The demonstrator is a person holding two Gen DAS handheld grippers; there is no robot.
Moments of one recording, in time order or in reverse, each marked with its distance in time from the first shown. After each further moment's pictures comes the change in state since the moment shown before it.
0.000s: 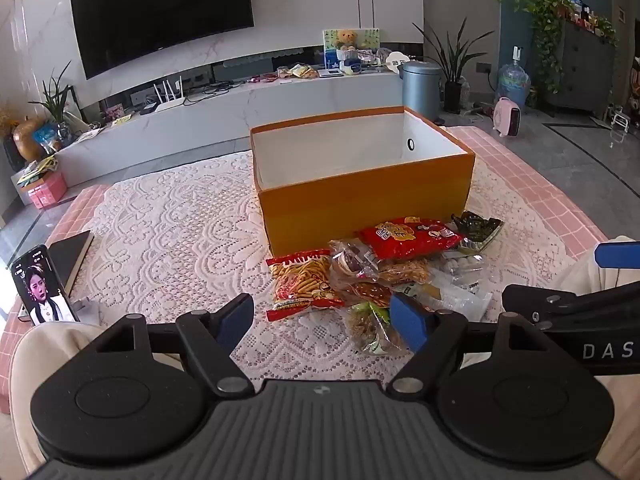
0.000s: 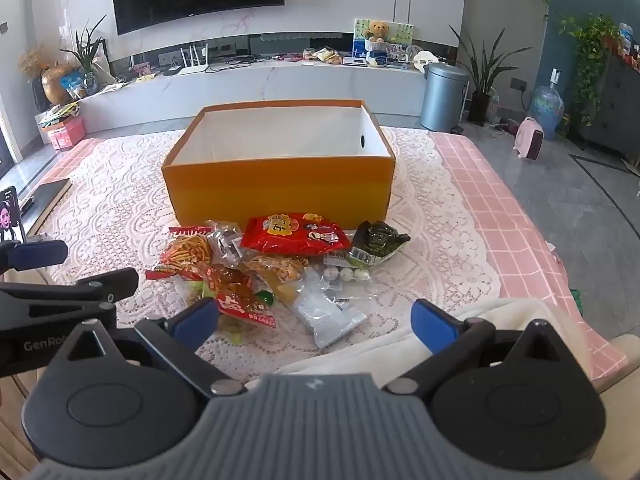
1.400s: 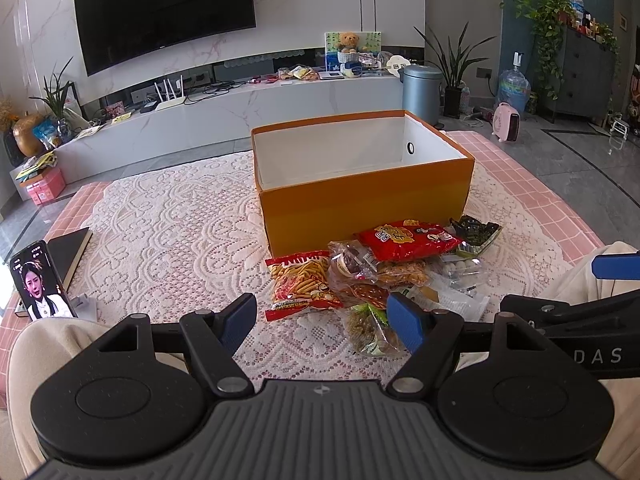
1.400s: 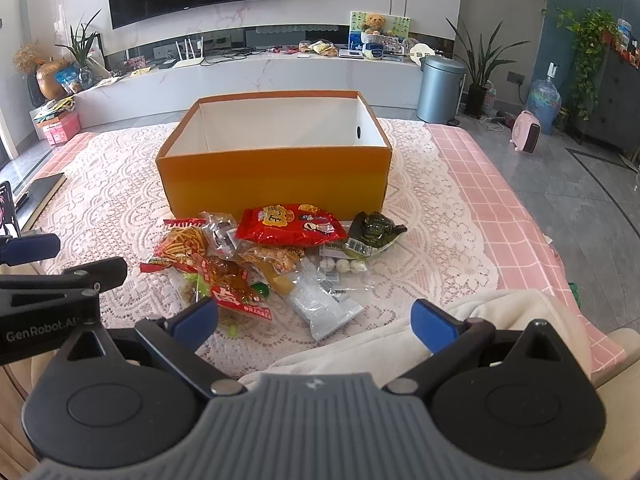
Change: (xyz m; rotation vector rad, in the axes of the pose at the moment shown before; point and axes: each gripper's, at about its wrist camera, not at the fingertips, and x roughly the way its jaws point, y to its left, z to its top) left arm -0.003 0.002 0.001 -0.019 -0.009 -0.013; right arm 0.003 0.002 -0.002 0.003 0.020 -0.008
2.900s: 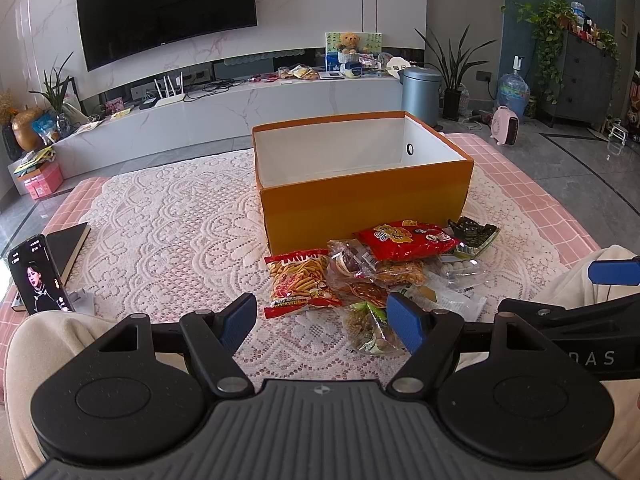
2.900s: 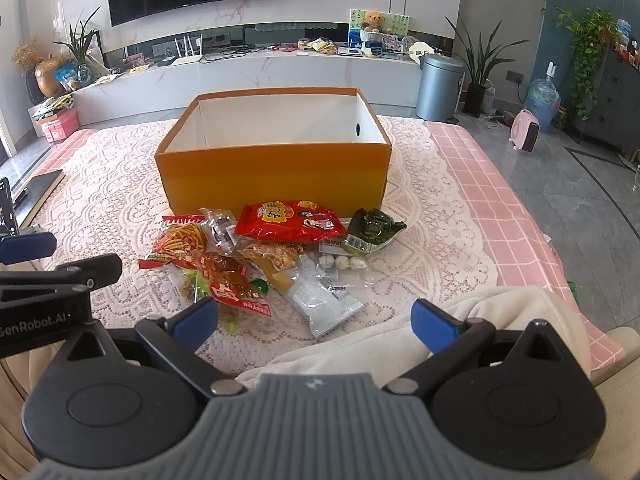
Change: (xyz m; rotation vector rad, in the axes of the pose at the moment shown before) left arm -0.001 0.001 -0.001 -0.003 -0.003 -0.004; right arm 0.000 0.000 -0.003 -0.001 0.005 -0.003
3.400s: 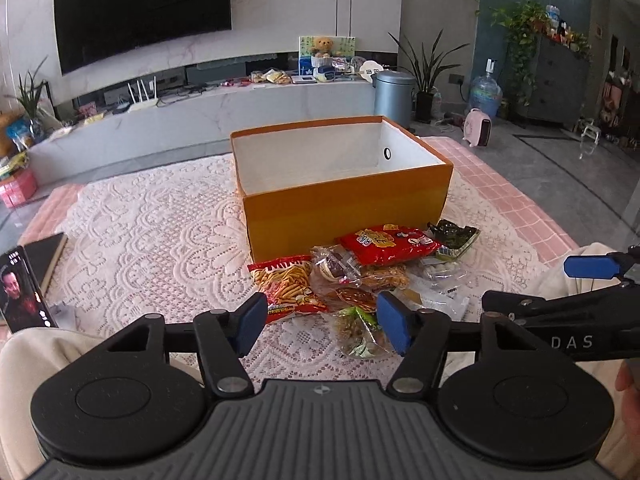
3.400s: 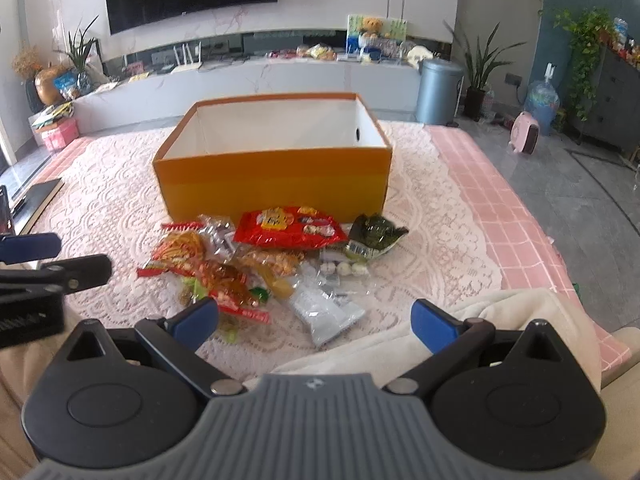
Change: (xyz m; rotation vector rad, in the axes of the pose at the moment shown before) left arm 0.003 0.015 0.002 0.006 -0.006 -0.110; right arm 0.007 -0.002 -0.002 0.015 -0.036 -0.007
